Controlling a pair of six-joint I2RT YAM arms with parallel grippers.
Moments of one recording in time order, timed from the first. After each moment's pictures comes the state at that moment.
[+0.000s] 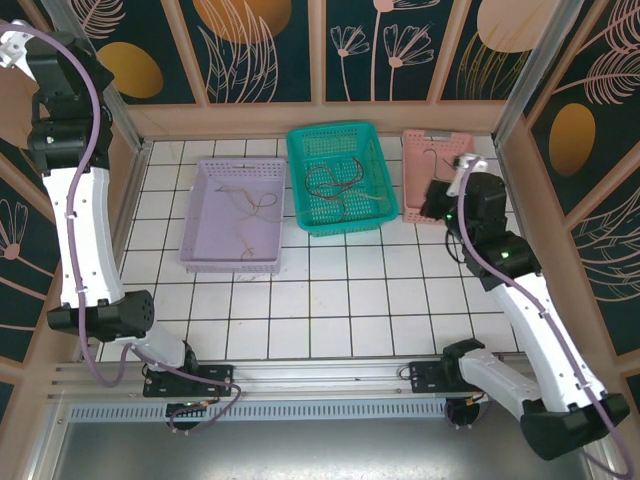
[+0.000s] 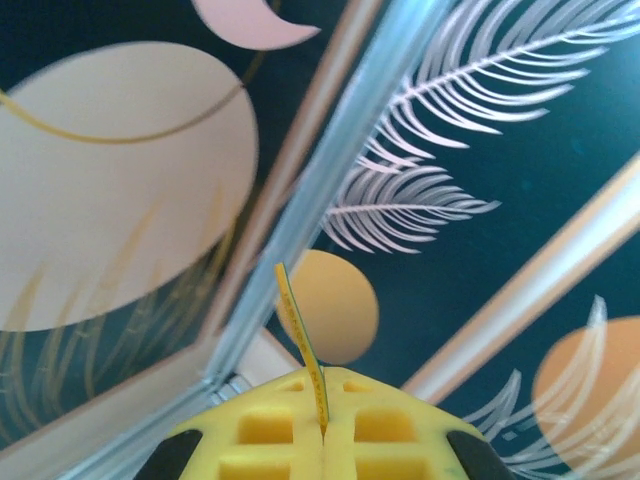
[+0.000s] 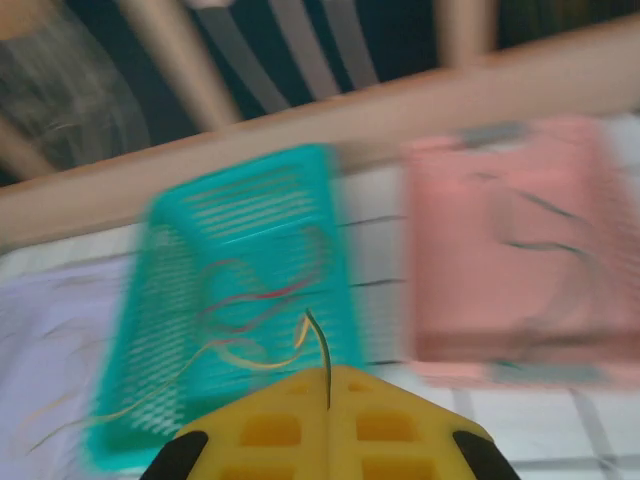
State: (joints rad) left arm 0.10 1.61 2.22 -0.74 -0.42 -0.57; right arm 0.40 0.94 1.10 -0.52 0.08 0.34
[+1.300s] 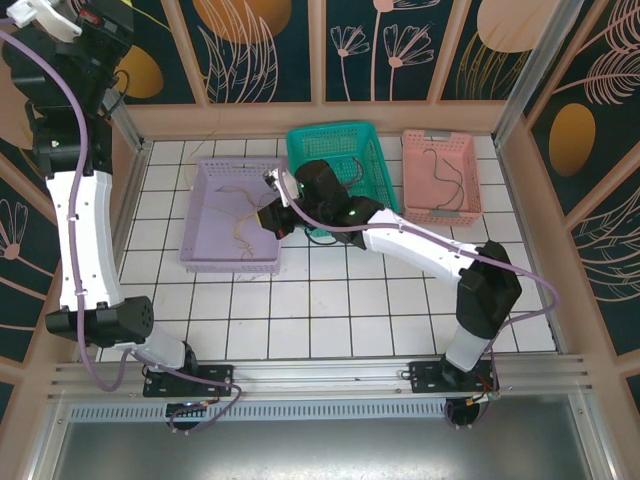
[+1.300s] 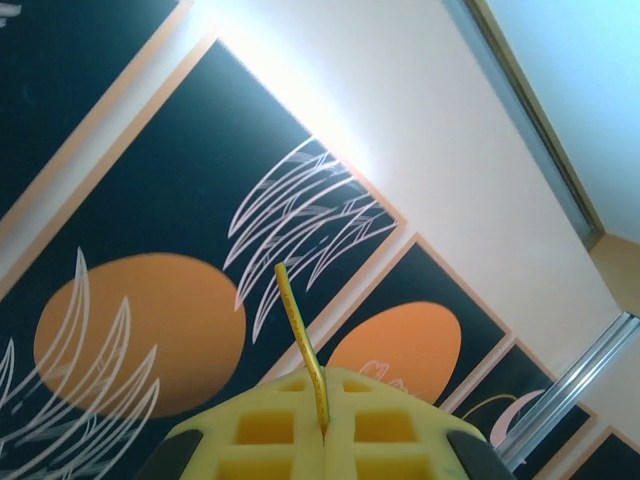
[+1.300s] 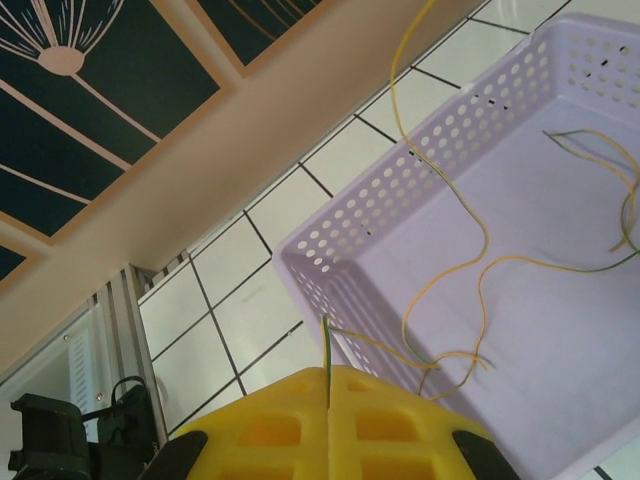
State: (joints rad) left arm 0.10 1.58 2.11 -0.21 0.34 -0.90; right arm 0.90 1.72 1.44 -0.19 -0.38 0.31
